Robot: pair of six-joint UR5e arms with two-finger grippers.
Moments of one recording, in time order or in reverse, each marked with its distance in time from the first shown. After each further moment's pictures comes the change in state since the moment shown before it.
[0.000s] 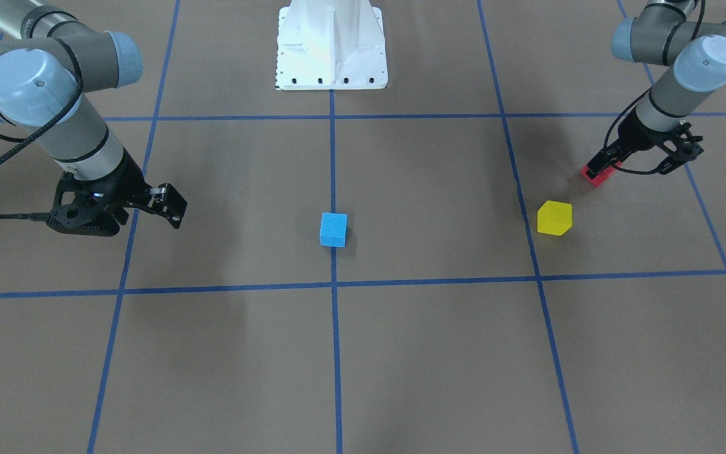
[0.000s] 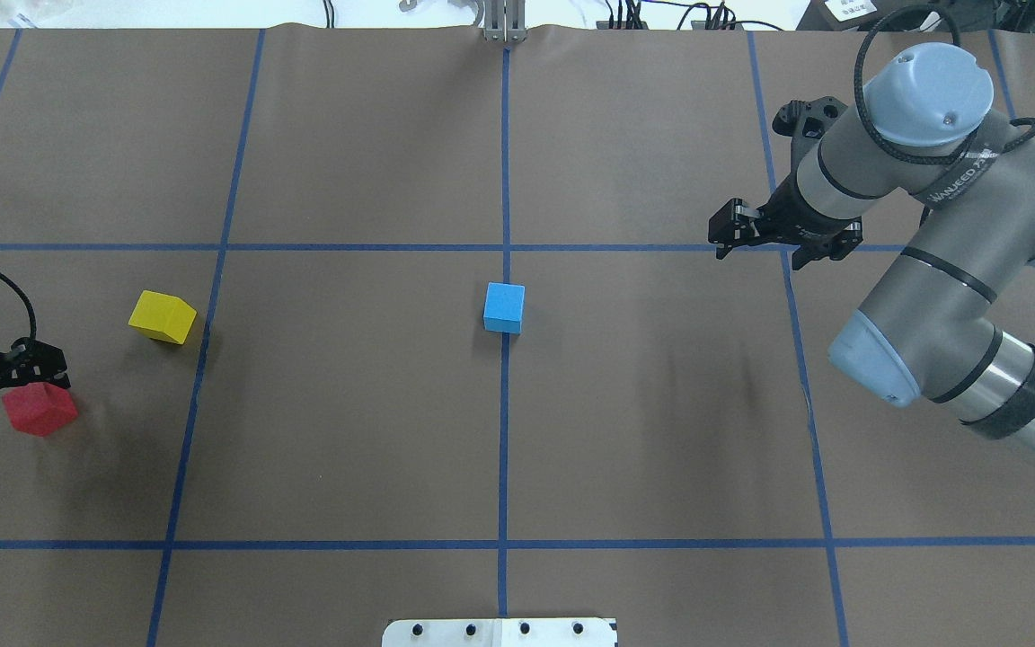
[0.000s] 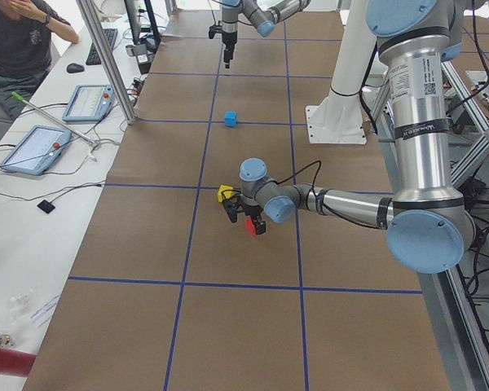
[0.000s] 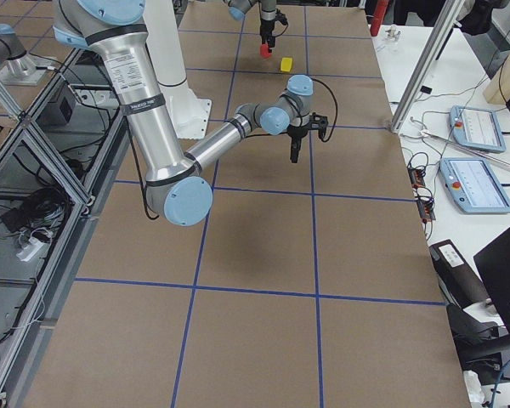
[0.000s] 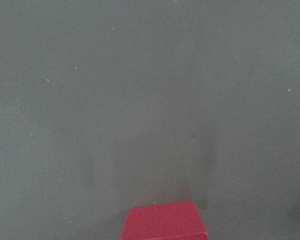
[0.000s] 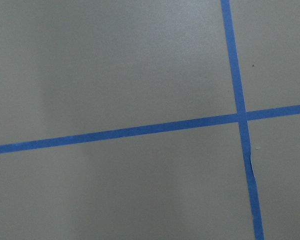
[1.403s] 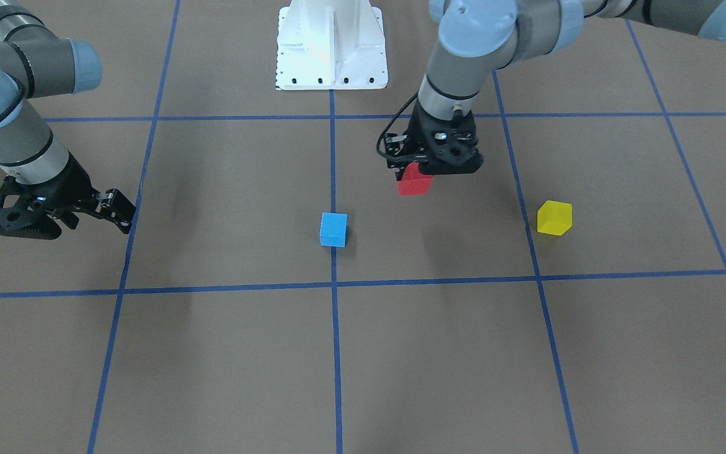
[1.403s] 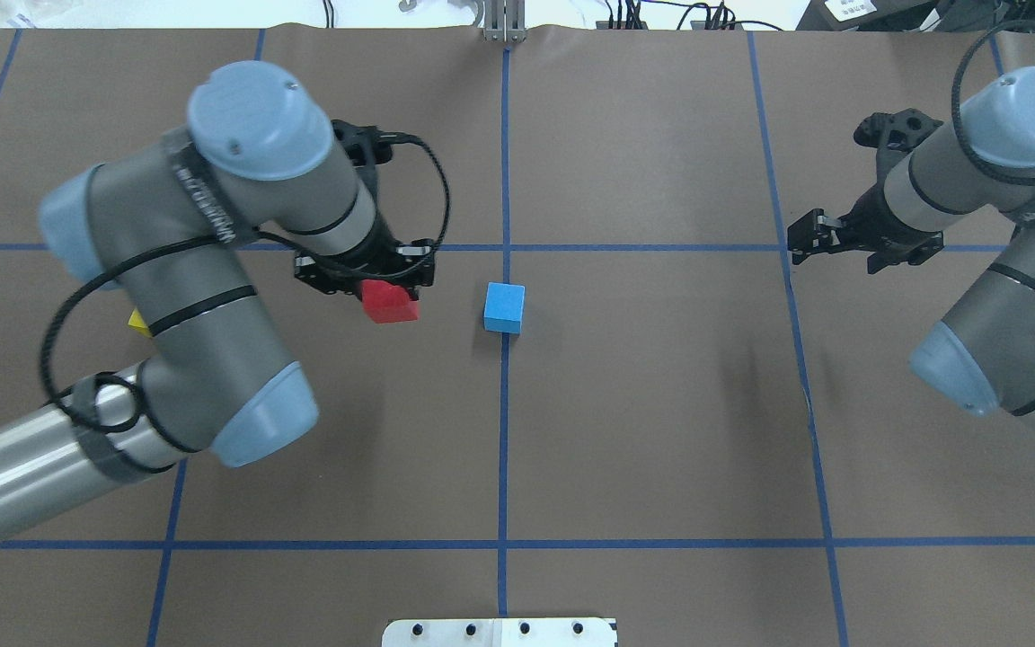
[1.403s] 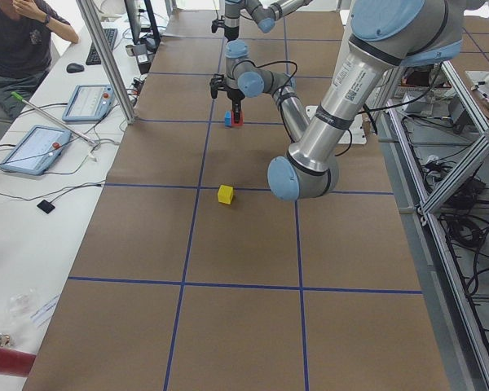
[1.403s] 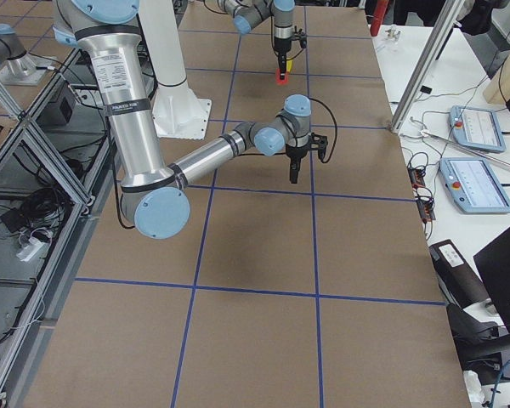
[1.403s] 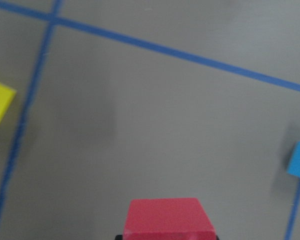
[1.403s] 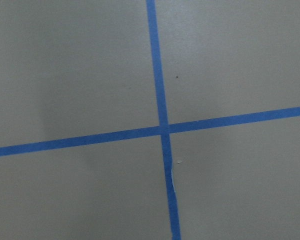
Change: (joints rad) left arm 0.163 -0.920 0.073 0.665 0.104 0.264; right arm 0.078 -0.167 0.008 0.105 0.000 -0.093
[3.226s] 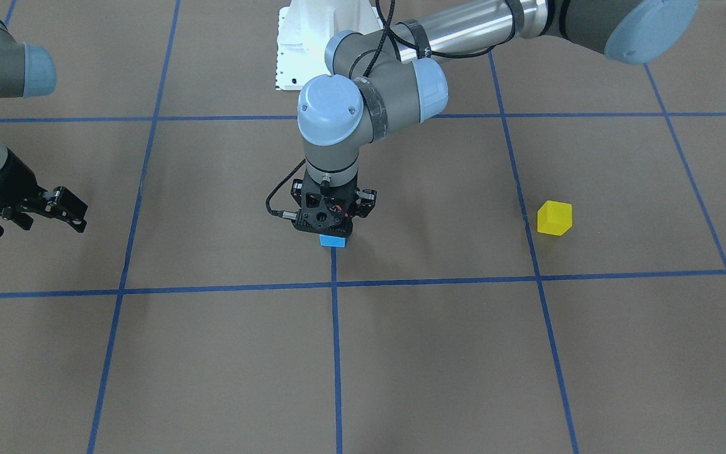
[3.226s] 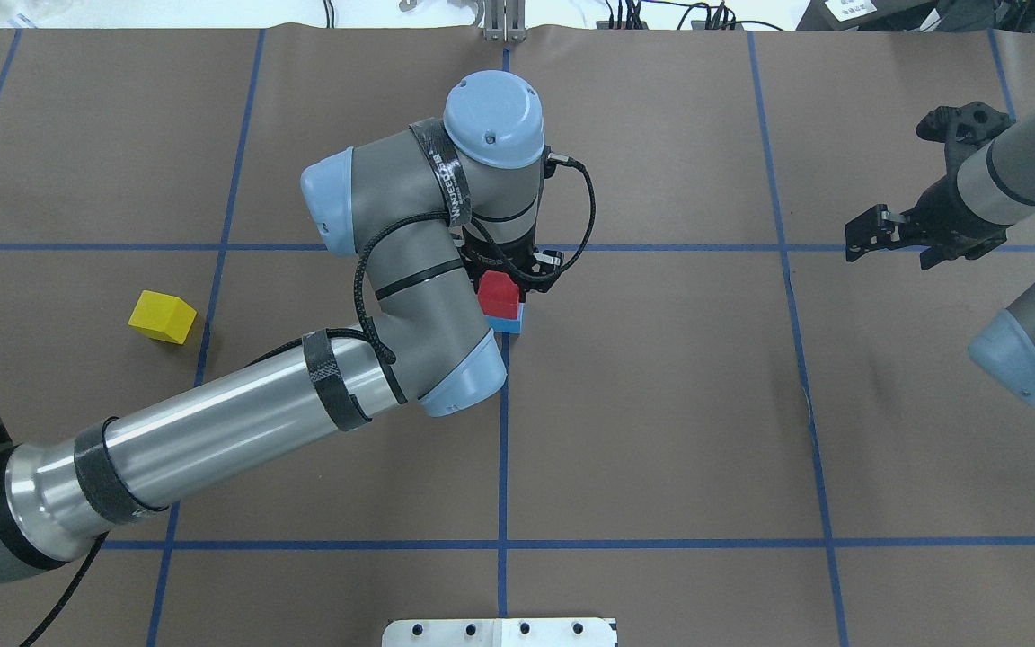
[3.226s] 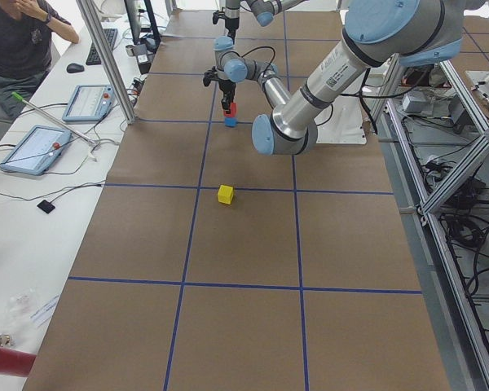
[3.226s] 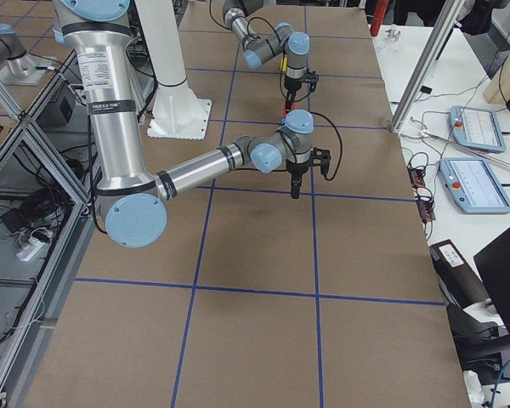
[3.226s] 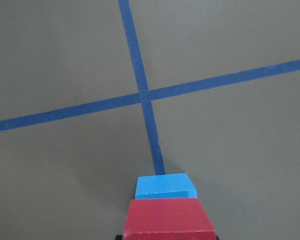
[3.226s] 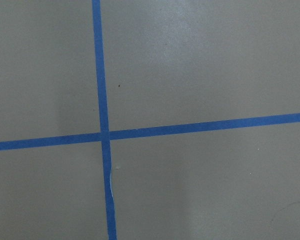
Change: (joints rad) left arm 0.059 -0.275 0.420 -0.065 0.012 0.202; right arm 0.071 -0.060 -0.004 0.036 0.063 -0.091
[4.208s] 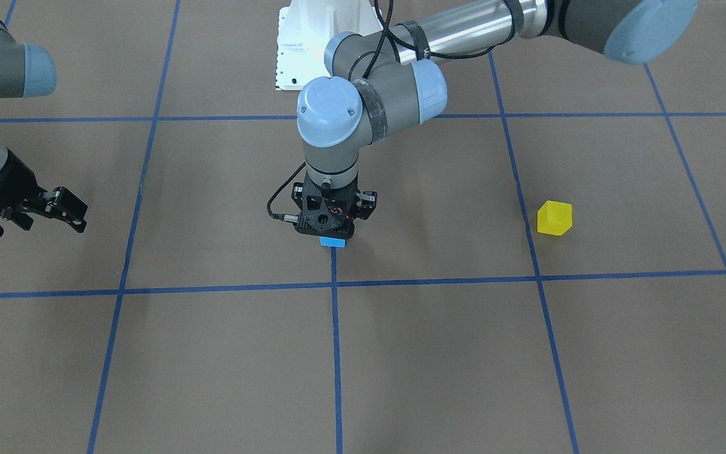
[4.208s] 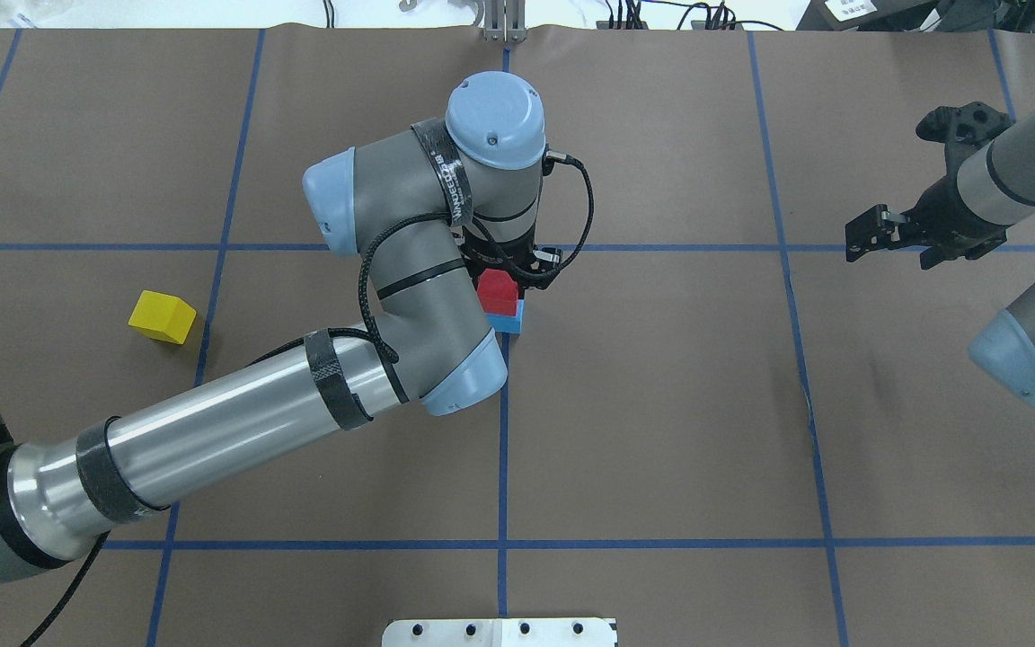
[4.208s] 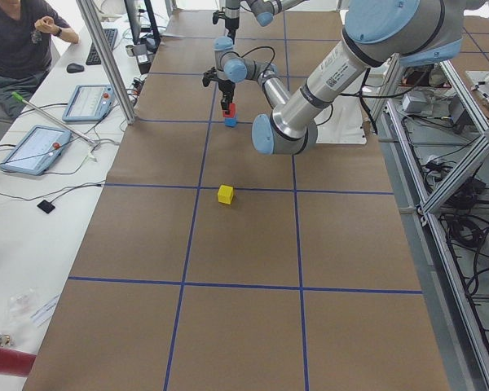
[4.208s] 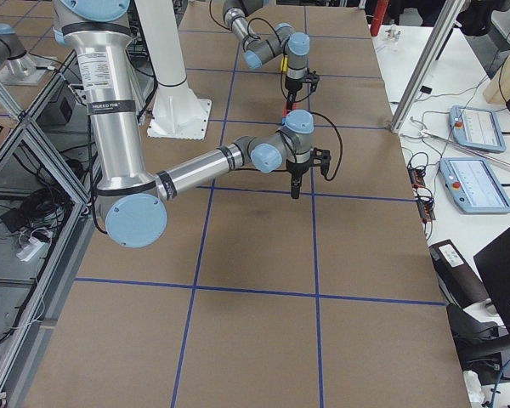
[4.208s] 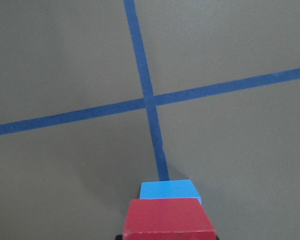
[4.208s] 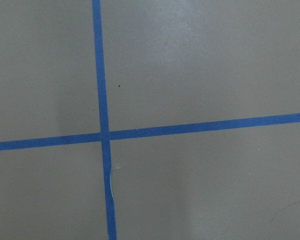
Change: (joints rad) left arm 0.000 -0.003 0.009 -0.002 0.015 -0.023; right arm 0.000 0.000 -0.001 0.000 0.000 0.000
